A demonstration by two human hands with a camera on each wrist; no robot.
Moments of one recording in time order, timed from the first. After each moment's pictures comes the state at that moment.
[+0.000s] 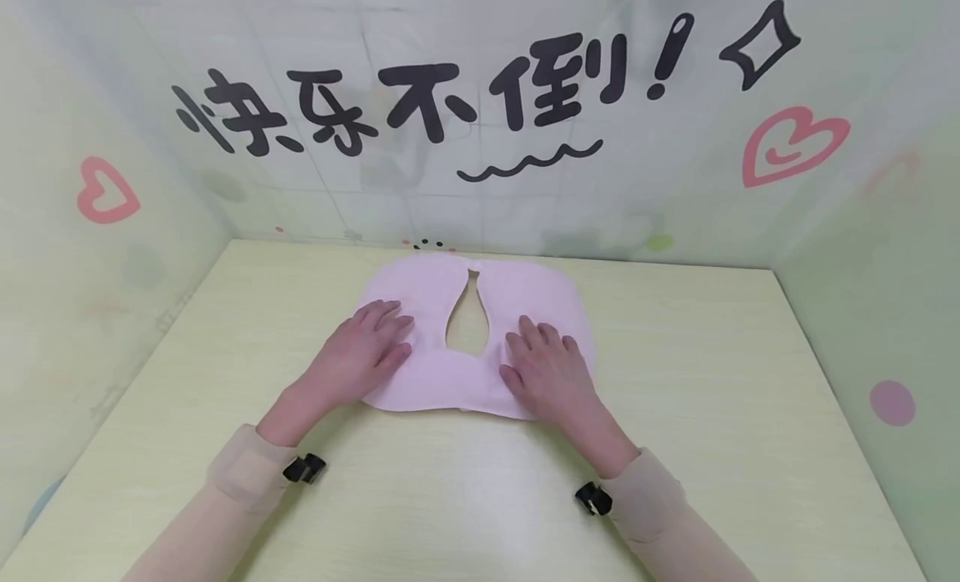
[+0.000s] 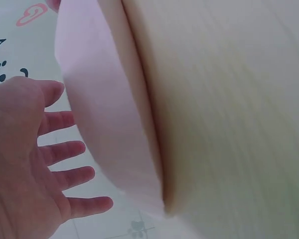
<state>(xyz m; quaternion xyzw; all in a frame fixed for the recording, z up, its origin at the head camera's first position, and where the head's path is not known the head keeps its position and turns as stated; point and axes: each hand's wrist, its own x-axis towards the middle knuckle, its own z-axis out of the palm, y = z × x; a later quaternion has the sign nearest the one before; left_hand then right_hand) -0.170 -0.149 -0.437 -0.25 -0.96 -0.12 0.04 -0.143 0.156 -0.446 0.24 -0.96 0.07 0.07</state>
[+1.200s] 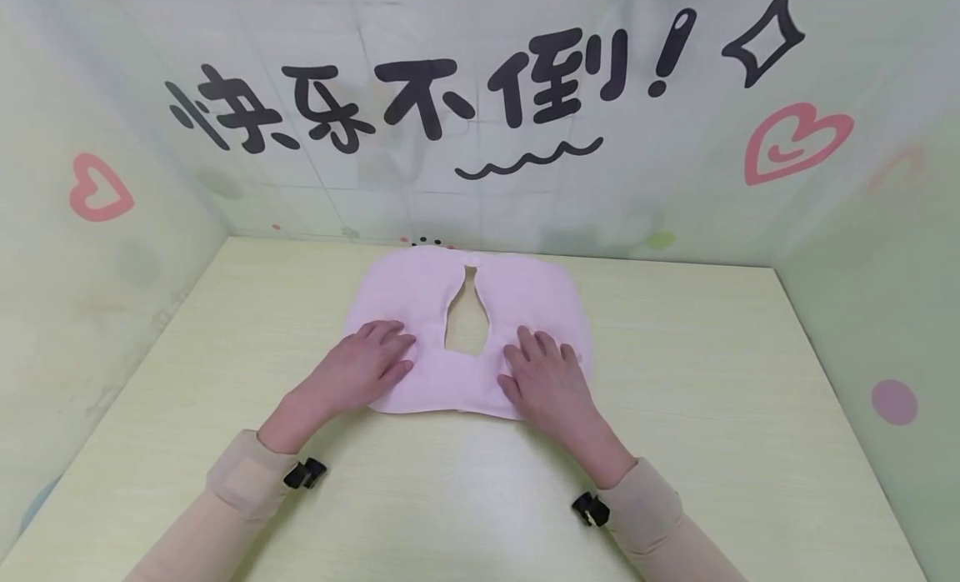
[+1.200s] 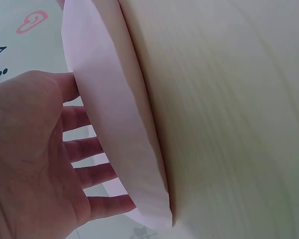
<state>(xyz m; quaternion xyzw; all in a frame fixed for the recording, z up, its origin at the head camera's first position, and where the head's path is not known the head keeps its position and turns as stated) -0.162 -0.145 -0.444 -0.28 -0.96 -0.09 0.01 -0.135 0.157 -0.459 0.26 -0.96 0.07 0.07</state>
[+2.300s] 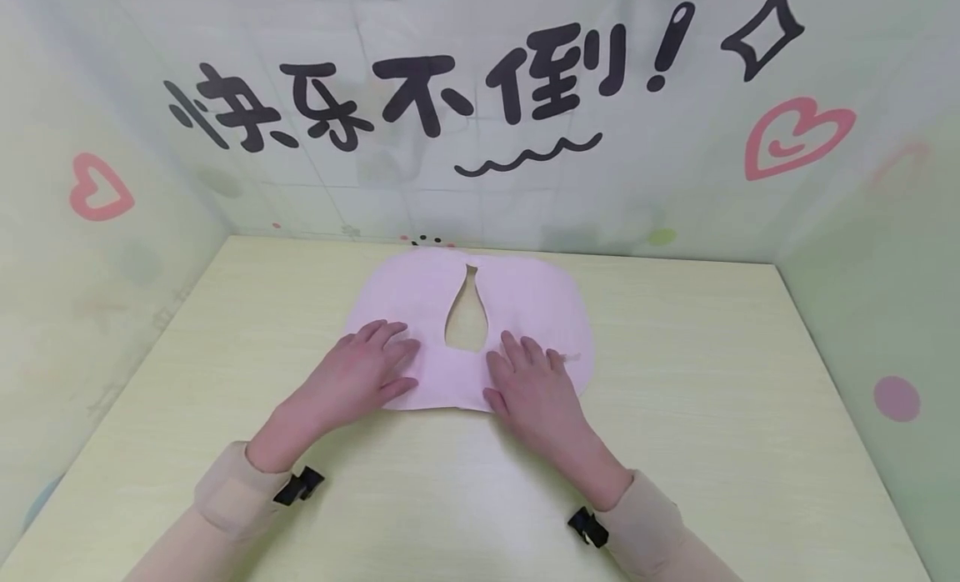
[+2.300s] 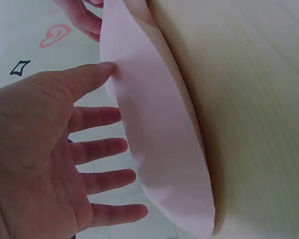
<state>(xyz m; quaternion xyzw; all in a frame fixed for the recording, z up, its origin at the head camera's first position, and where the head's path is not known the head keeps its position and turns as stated) -0.138 -0.133 -0.417 -0.29 -0.96 -0.03 0.02 -0.113 0.142 -0.449 0.28 -0.95 0.07 0.11</state>
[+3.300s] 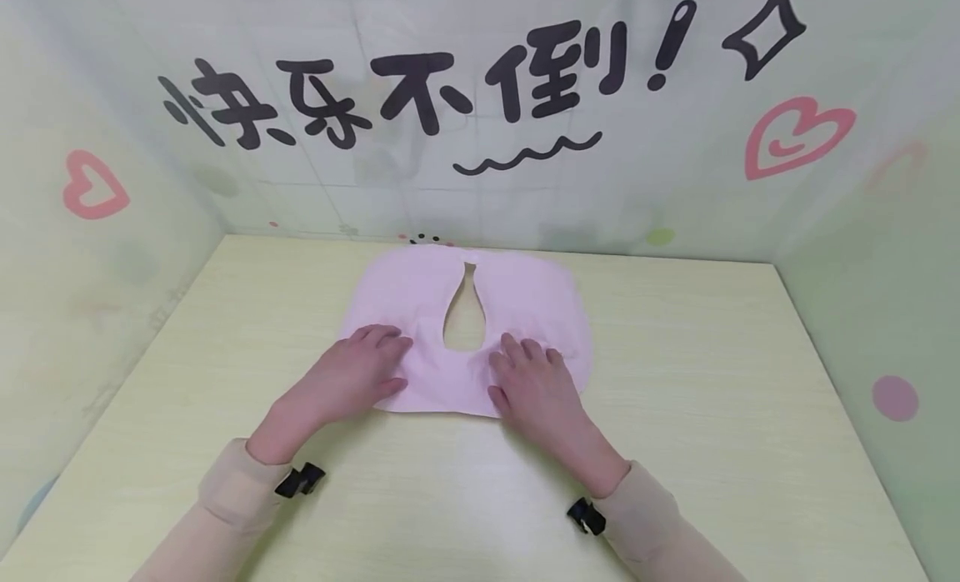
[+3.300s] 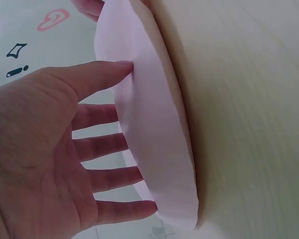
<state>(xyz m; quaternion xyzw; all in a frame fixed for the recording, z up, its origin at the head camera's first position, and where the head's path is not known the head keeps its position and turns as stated) -0.150 -0.142 -0.430 -0.28 -0.96 -0.06 -0.02 -0.125 0.145 -0.456 0.30 -0.95 0.05 0.12</state>
